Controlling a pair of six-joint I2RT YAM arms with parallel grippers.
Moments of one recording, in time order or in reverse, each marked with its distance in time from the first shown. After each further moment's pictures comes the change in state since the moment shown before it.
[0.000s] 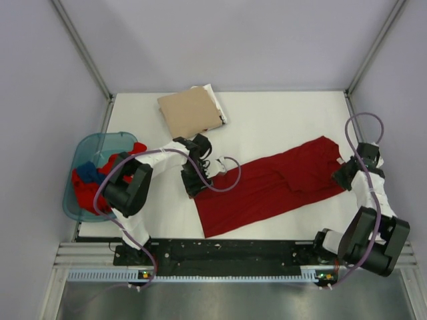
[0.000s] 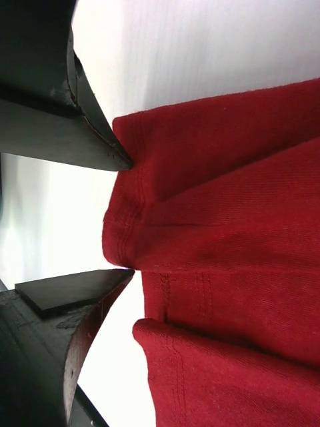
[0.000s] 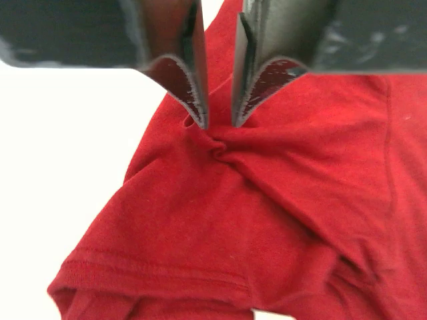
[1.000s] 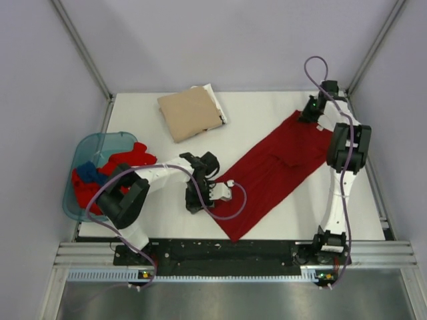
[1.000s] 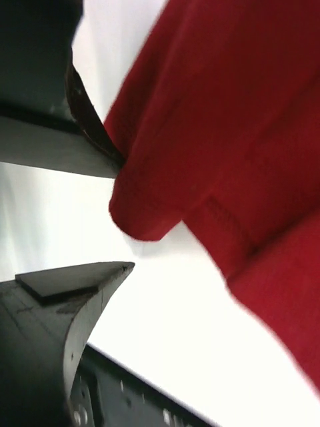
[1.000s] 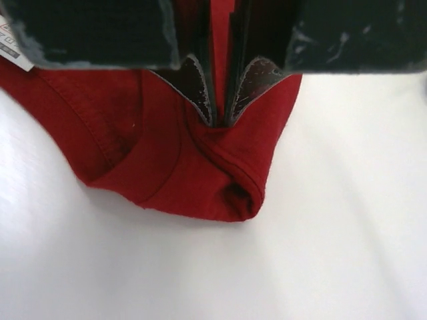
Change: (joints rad) left arm -0.153 -0.111 -0.160 0.008 0.010 0.118; right arm 0.253 1.104 1.221 -0.051 -0.284 -0.109
